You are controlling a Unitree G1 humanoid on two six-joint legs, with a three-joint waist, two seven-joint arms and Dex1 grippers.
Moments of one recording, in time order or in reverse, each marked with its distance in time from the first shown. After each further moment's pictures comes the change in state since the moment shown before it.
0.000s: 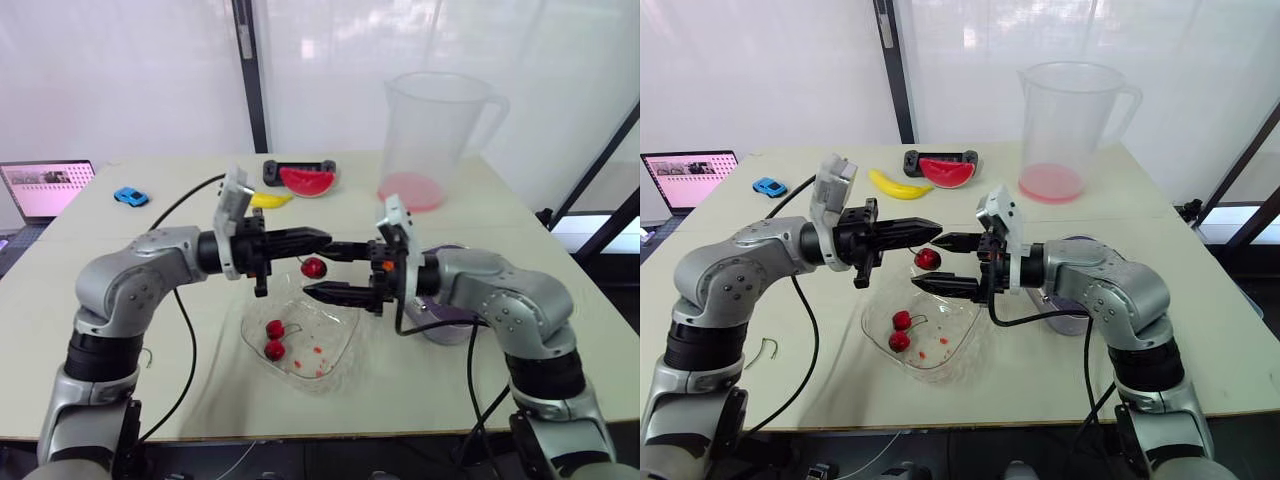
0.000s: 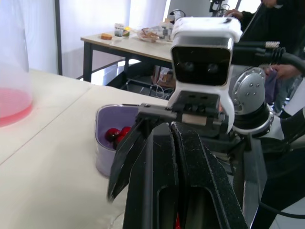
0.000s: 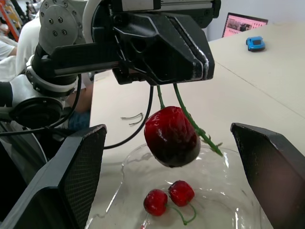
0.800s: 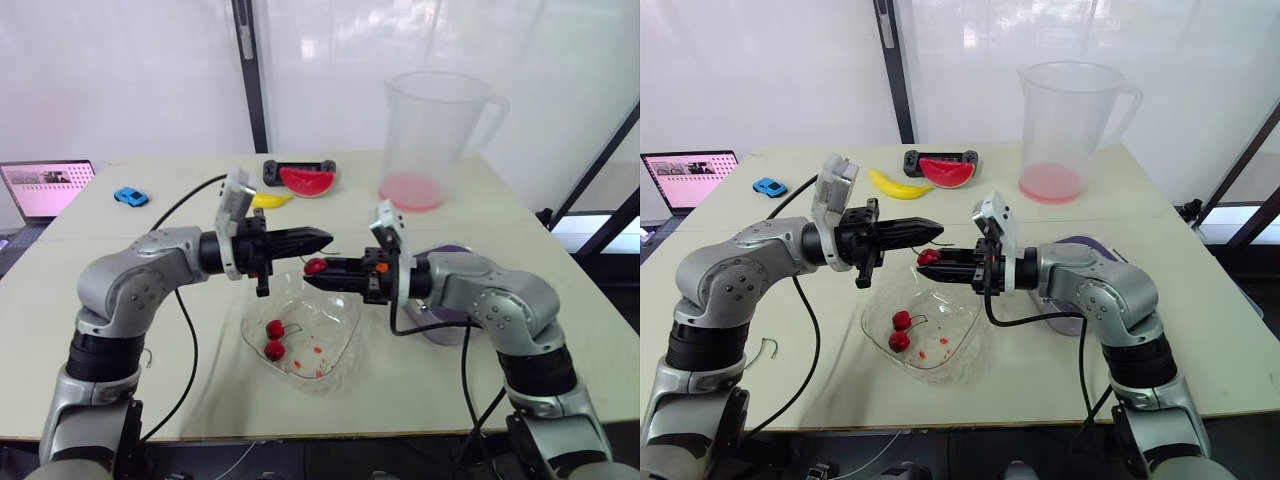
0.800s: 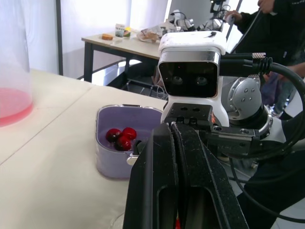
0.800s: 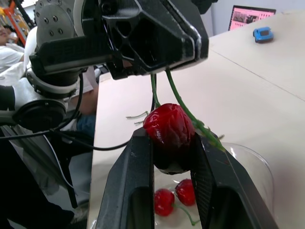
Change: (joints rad) left arm 0.000 -0.007 -0.002 -0.002 0.003 0.000 0.008; right arm 0.001 -0.018 0.022 0.033 0.026 -0.003 0.000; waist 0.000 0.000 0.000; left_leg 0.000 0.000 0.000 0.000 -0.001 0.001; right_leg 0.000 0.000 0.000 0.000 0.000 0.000
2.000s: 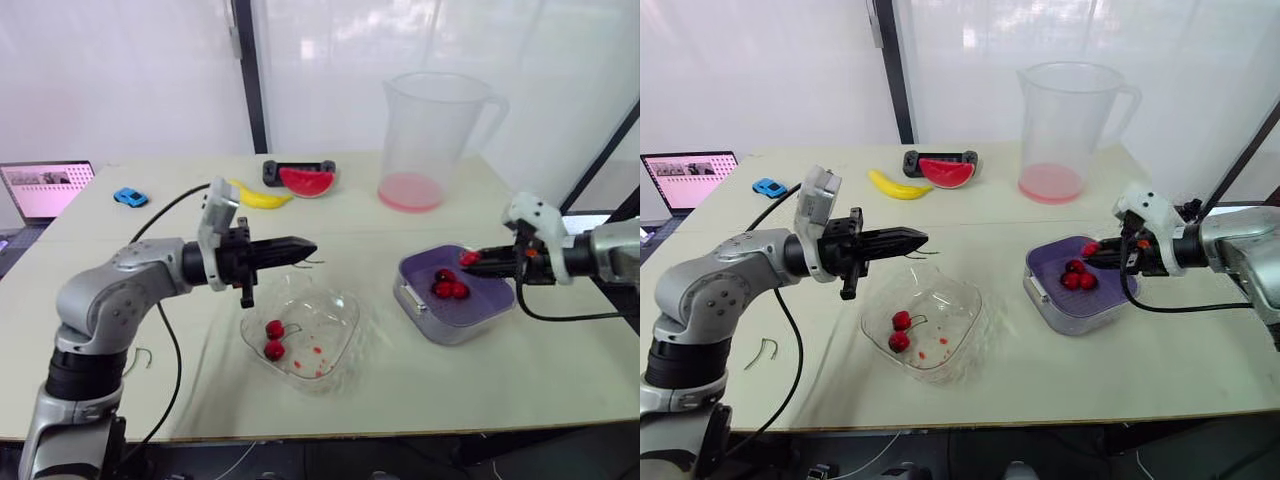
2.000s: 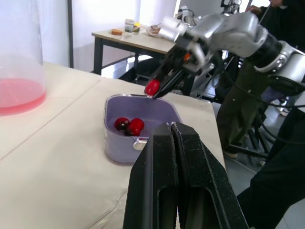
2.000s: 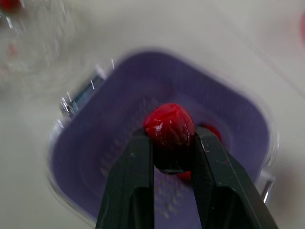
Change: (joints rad) left arm 0.101 0.052 0.048 -0.070 -0.006 -0.017 -0.006; right arm 0.024 -0.701 0.076 0.411 -0.392 -0.336 0.388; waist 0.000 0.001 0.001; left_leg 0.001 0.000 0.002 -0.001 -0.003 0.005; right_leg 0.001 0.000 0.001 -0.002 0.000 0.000
